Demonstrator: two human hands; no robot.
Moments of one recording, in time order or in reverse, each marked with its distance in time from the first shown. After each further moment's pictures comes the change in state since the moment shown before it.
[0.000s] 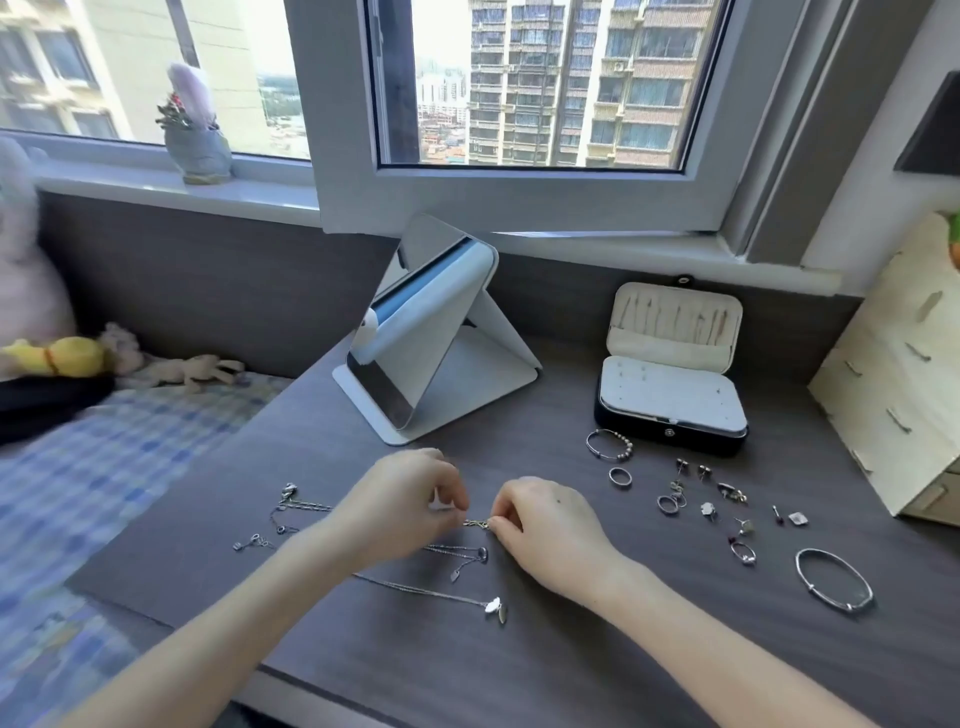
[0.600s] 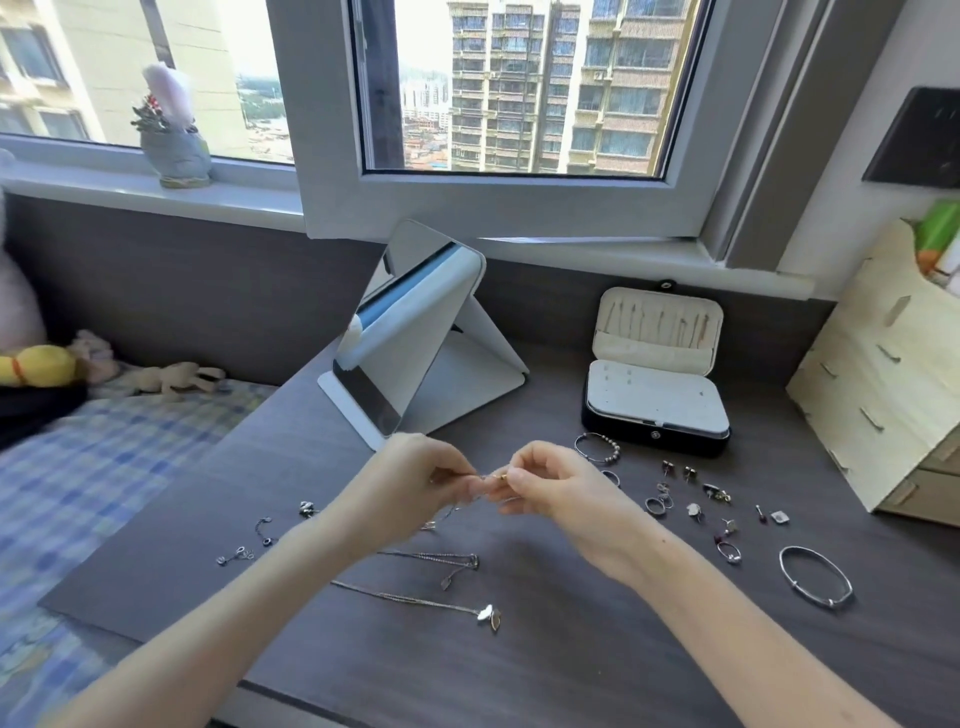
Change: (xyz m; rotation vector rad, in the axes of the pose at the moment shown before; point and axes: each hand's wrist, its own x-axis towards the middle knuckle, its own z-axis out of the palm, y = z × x) left_hand 0.011 0.012 -0.010 -0.224 0.137 0.086; right_hand -0.001 0.008 -0.029 1.076 -0.046 0.161
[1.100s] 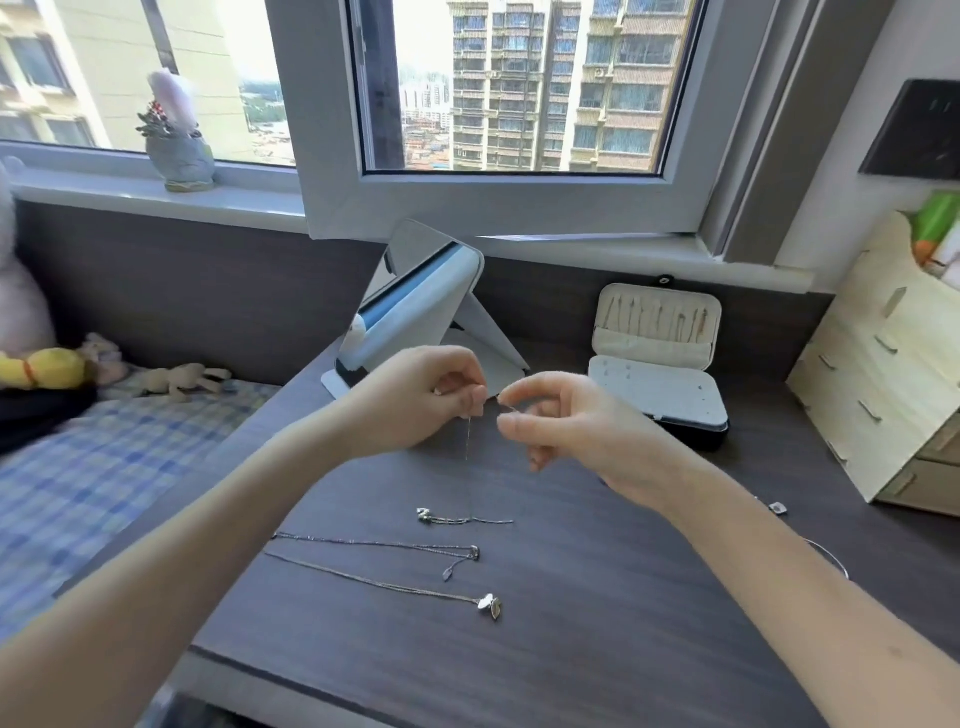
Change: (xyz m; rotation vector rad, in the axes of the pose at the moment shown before) left_hand 0.029 0.040 -0.050 -0.003 -0.034 0.039; right_hand -0.004 -0.057 -0.018 -0.184 -0.051 -0.090
